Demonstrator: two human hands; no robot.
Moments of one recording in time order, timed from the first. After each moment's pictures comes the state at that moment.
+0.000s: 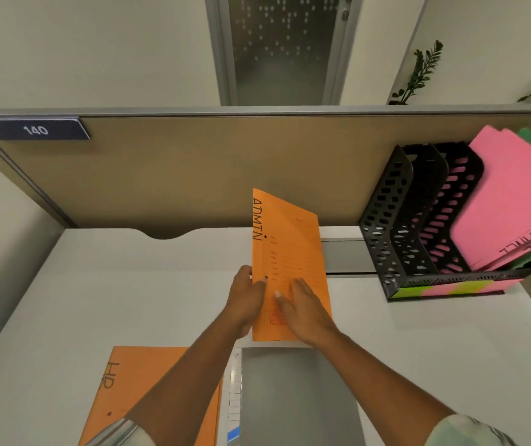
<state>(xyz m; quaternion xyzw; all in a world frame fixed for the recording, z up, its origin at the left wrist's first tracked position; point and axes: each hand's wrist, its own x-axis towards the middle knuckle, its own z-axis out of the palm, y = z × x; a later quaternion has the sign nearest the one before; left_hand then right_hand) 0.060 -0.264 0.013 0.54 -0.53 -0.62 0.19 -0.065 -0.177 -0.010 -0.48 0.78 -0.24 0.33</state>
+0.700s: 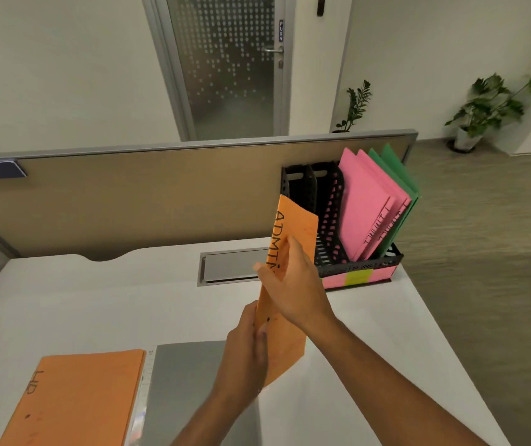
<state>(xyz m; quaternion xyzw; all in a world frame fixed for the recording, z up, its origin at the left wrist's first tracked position) -0.042 -0.006 0.089 0.41 -0.74 -0.48 0.25 -0.188 -0.010 0.158 -0.43 0.77 -0.44 0.19</state>
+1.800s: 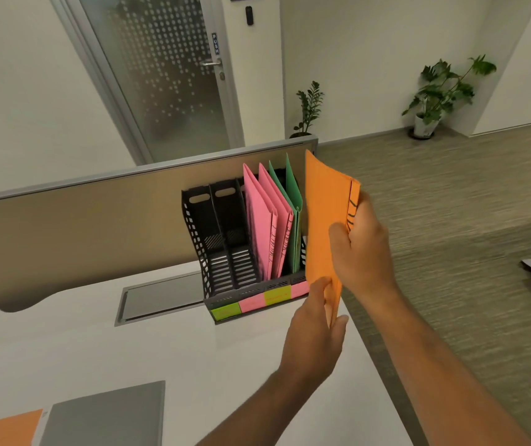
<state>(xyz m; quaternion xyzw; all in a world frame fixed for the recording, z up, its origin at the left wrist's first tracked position) -0.369 0.120 0.107 0.33 -0.83 -0.40 0.19 -0.483 0.132 0.219 -0.37 0.74 -0.56 -0.02</state>
